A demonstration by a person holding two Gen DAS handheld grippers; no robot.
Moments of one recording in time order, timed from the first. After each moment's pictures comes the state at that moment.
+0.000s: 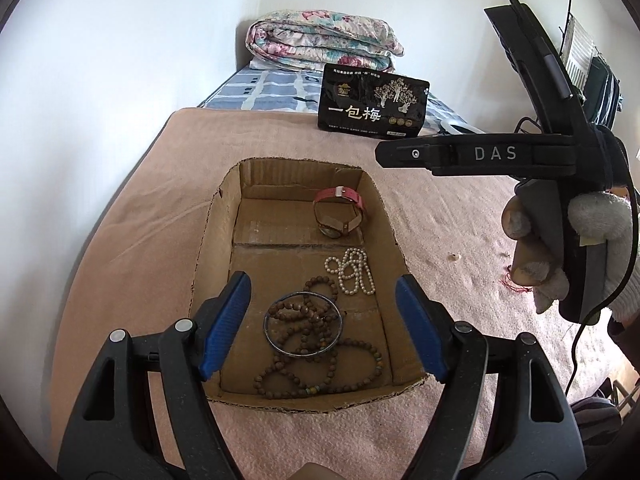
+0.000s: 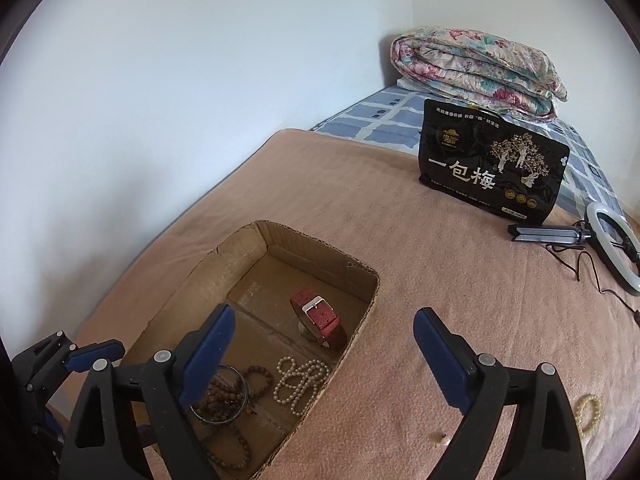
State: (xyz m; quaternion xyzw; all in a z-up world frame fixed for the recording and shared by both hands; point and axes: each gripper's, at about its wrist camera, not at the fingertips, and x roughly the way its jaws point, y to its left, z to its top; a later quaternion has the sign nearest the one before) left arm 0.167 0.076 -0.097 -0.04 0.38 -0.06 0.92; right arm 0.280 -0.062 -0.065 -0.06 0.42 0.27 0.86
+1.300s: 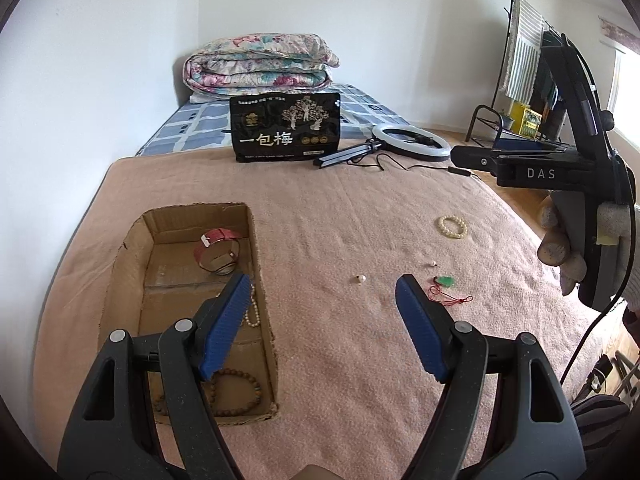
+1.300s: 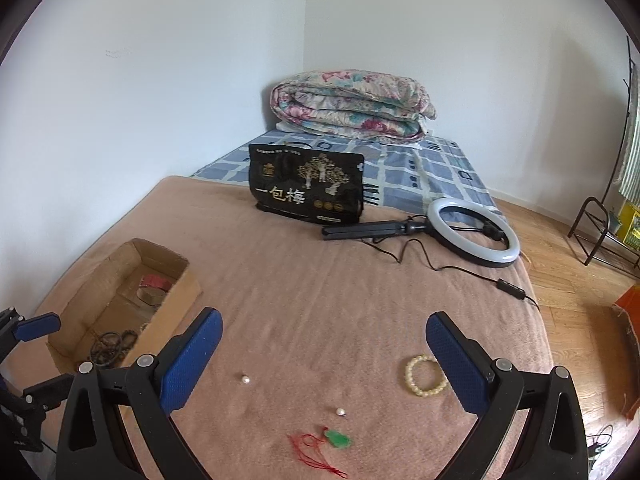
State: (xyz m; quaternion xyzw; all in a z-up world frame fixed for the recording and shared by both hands) left arm 0.162 -0.036 -0.067 0.01 0.35 -0.13 0.93; right arm 0.231 -0.257 -0.022 -0.07 0.35 0.11 0.93
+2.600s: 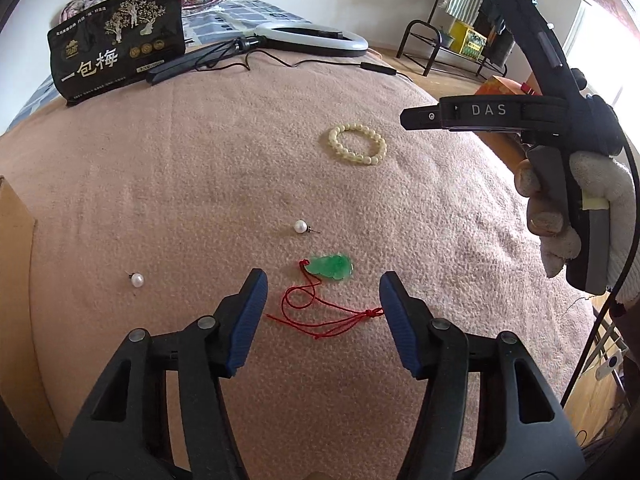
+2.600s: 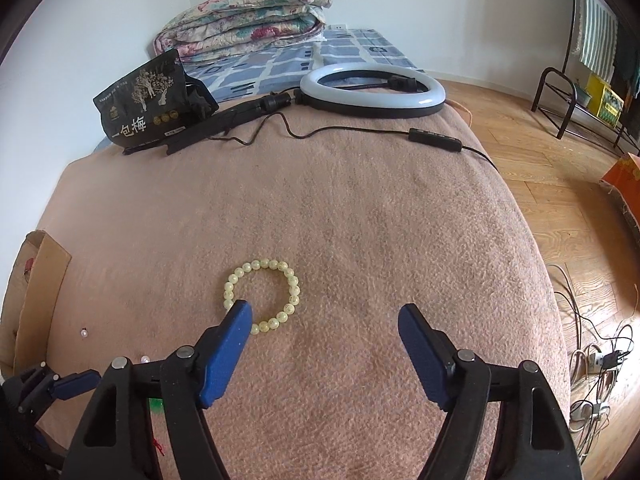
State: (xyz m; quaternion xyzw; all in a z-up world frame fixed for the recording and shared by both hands) left arm 0.244 -0.210 -0.181 0.04 0.47 -0.26 0.84; right arm 0.288 -0.428 -0.148 0.04 0.49 0.02 0.87
